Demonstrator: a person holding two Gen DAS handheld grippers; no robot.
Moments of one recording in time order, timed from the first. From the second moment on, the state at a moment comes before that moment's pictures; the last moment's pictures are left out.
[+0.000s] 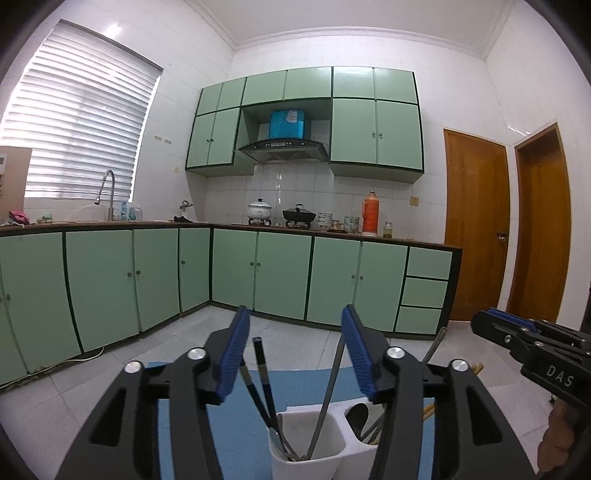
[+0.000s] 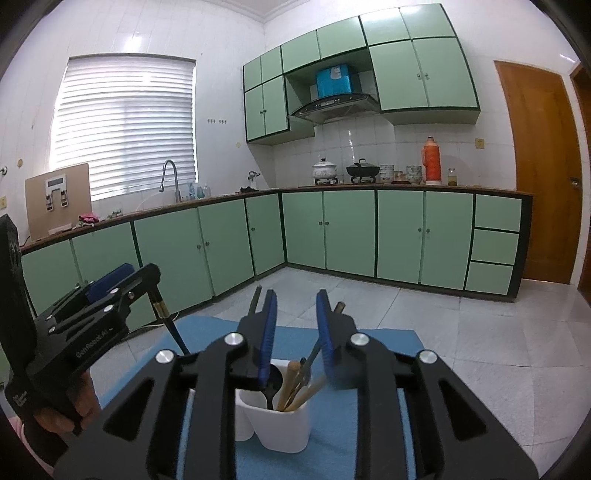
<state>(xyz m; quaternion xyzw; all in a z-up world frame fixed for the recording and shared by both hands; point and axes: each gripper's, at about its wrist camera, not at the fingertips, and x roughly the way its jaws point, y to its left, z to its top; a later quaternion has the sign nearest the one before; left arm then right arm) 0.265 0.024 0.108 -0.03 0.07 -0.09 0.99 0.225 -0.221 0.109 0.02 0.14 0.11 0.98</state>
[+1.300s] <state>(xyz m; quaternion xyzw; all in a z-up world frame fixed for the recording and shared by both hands) 0.097 0.059 0.035 -0.01 0.18 -0.03 0.98 0.062 -0.247 0.040 0.06 0.20 0.09 0.97</state>
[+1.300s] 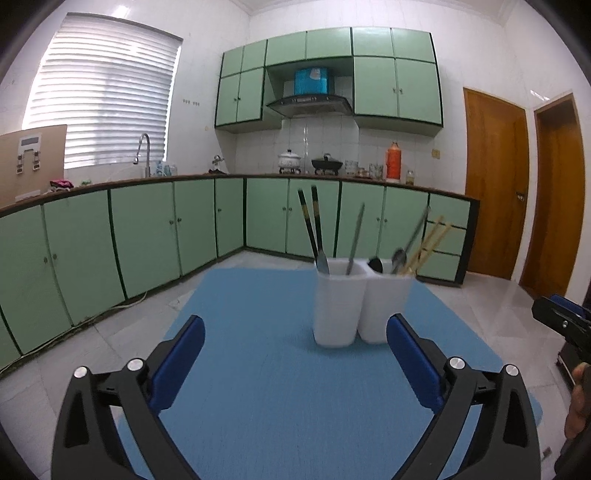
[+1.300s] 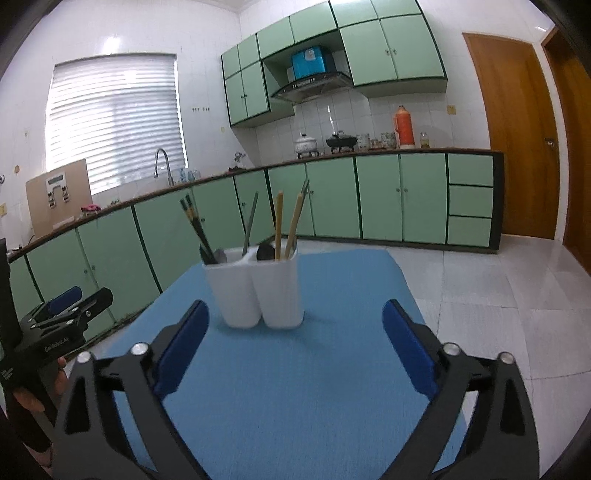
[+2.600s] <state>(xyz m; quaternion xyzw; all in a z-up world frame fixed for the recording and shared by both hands) 0.017 0.046 0.040 -0.01 0.20 -0.05 0.98 0.004 -0.219 0.045 0.01 0.23 0.10 0.97</state>
